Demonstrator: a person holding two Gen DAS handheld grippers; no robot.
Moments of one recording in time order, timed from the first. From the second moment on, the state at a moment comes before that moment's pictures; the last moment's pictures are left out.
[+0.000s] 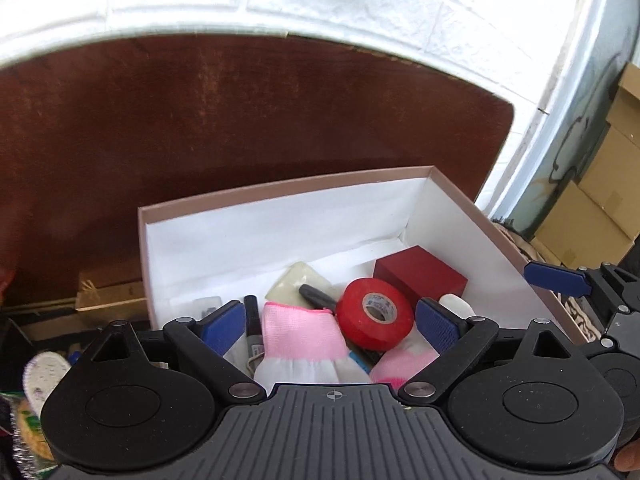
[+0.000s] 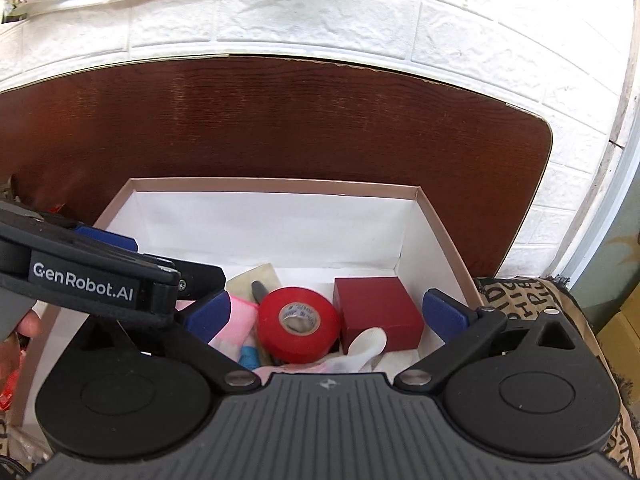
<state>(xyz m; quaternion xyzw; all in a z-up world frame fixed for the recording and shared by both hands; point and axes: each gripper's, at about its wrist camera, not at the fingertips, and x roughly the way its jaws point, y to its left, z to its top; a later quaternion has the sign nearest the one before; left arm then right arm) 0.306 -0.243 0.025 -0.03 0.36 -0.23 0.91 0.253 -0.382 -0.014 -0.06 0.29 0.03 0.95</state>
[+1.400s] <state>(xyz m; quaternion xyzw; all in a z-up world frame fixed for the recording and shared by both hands) 0.042 -0.017 -0.062 -0.05 0.32 -0.06 0.94 0.038 -0.192 -0.114 -0.07 0.28 0.21 0.94</state>
